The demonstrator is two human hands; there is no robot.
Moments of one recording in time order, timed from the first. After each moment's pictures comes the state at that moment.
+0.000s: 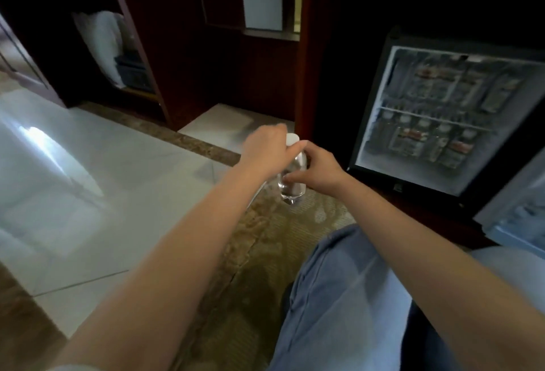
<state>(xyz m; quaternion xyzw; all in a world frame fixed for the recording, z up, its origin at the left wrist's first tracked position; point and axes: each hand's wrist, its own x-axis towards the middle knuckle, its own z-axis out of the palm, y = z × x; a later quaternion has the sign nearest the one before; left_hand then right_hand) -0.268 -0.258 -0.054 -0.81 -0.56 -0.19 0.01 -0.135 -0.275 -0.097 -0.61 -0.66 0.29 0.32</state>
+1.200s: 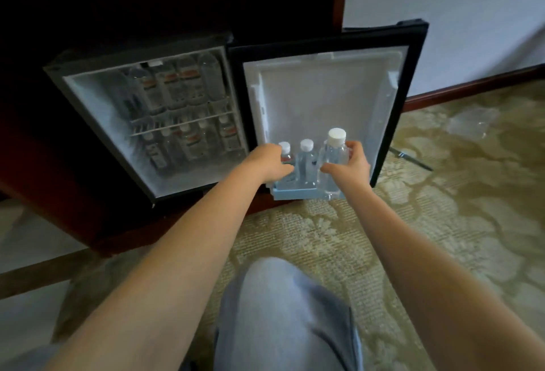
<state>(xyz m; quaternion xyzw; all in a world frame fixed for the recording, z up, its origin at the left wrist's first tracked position) 0.208 -0.347 -0.091 -0.95 -0.27 0.08 -0.17 0.305 -0.483 -0.153 -0.80 -0.11 0.13 0.58</state>
